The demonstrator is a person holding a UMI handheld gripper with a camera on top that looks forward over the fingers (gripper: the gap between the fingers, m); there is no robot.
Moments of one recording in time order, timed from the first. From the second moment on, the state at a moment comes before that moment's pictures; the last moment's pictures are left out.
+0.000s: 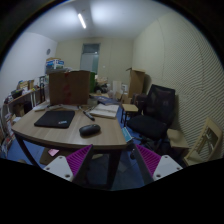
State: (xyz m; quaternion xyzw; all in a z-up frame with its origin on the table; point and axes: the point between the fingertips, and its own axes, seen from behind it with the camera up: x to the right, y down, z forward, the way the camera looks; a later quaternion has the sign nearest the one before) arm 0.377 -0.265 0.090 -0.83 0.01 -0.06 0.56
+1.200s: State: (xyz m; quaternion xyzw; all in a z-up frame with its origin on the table) arm 0.284 -0.019 -0.001 -0.83 0.07 -0.05 0.56
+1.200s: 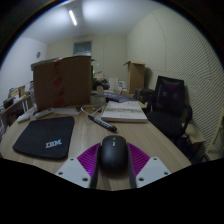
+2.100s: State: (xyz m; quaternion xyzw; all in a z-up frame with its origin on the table) arm 0.042 0.058 -0.002 -0.89 -0.05 0.04 0.45
